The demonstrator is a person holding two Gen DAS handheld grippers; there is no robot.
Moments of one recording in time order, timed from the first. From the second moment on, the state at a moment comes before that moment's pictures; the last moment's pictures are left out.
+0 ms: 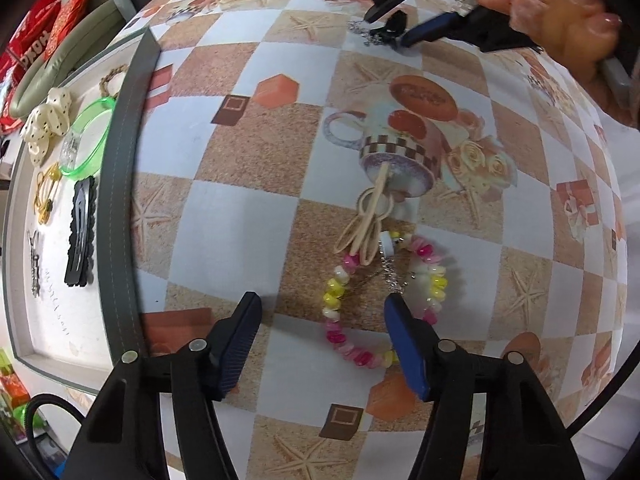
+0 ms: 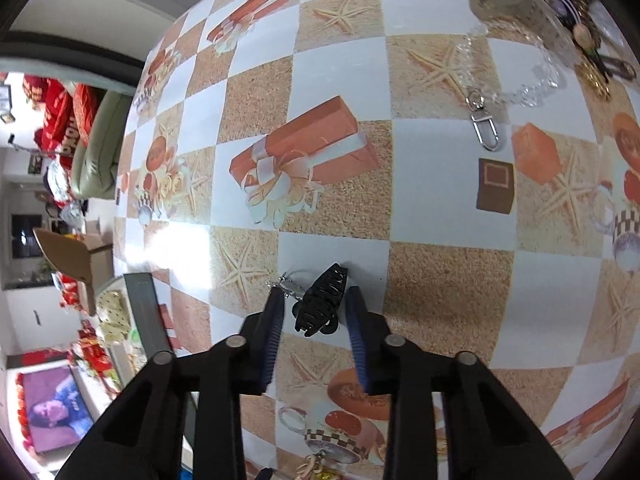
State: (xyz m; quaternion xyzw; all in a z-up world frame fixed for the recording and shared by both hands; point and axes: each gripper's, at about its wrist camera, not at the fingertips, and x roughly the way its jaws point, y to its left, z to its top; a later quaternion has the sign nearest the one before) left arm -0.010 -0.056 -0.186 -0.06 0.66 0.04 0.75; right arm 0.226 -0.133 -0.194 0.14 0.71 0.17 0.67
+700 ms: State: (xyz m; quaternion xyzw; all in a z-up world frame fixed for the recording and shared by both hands) left arm 0.006 -0.057 -0.165 -0.12 0.65 -0.04 0.75; right arm 0.183 -0.177 -0.167 0.13 0.70 0.17 0.68
